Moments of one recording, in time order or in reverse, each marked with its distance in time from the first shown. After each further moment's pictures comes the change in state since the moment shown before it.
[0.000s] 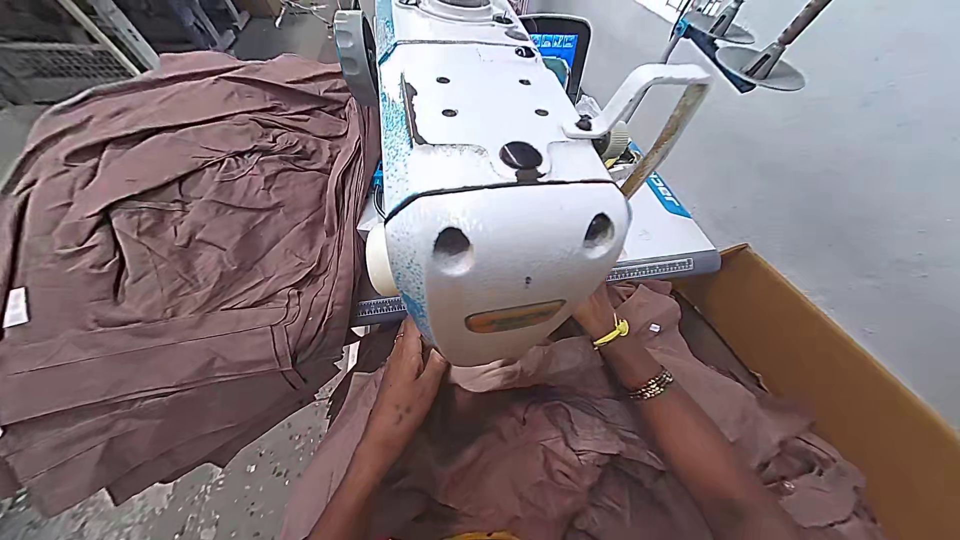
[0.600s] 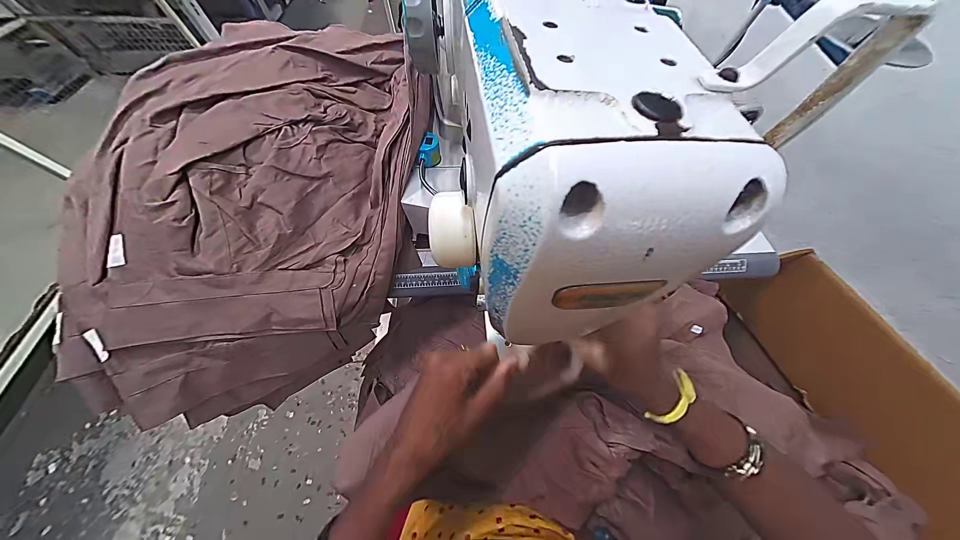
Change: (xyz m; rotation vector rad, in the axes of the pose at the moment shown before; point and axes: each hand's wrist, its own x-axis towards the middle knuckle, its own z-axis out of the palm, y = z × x) left_hand -0.028 0.017 -0.009 0.114 -0.004 0.336; right_hand -0.039 -0.068 -0.048 0.287 0.317 -0.346
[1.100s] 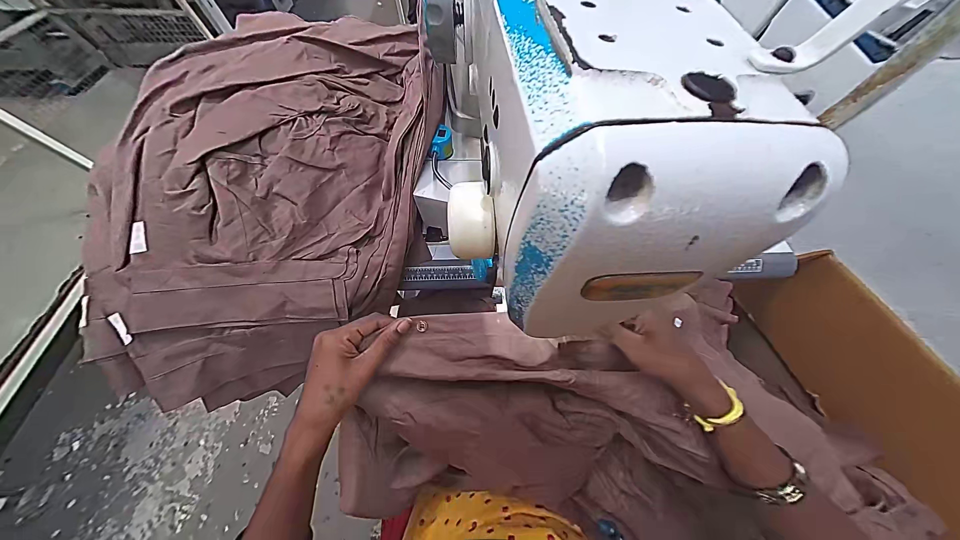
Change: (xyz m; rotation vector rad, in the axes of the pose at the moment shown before) left_hand -0.023 -0.072 -0.084 0.069 0.134 -0.270; right_hand -0.027 0.031 -0.012 0.576 -0.365 0.556
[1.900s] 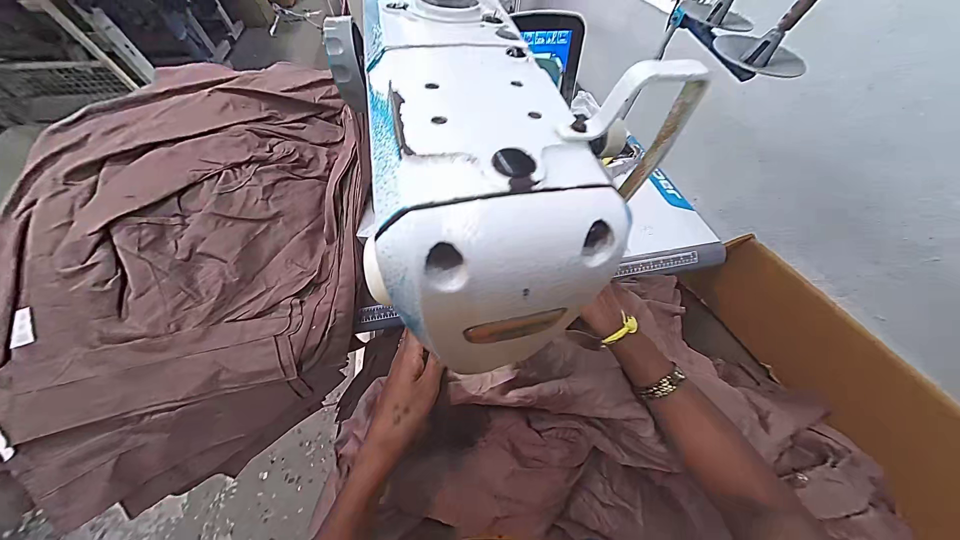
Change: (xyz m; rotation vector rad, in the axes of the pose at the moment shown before) left_hand 0.017 0.063 0.089 -0.201 -0.206 -0.141; right_hand 0.057 0.027 -0.008 -0.783 0.176 -0.044
